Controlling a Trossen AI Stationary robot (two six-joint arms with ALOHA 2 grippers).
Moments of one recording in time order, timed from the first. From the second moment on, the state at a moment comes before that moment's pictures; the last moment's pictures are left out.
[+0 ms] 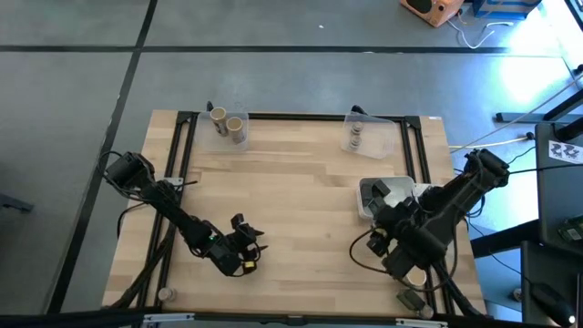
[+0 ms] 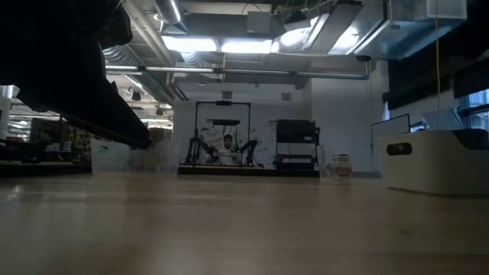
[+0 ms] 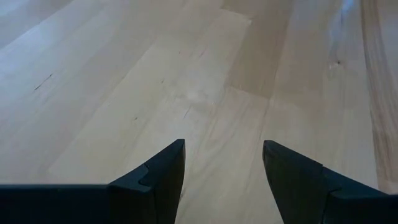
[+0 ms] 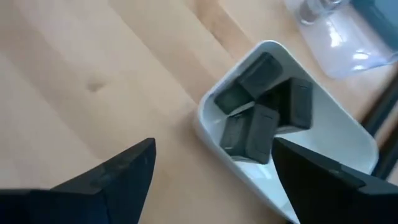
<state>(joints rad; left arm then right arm) -0.67 1.68 0.73 0.07 -0.76 -0.80 0.80 1.51 1.28 -1.51 0.52 1.54</state>
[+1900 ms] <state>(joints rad) -0.67 1.68 0.73 0.21 -0.74 -0.75 1.10 1.57 1.29 -1.32 -0.06 1.97</state>
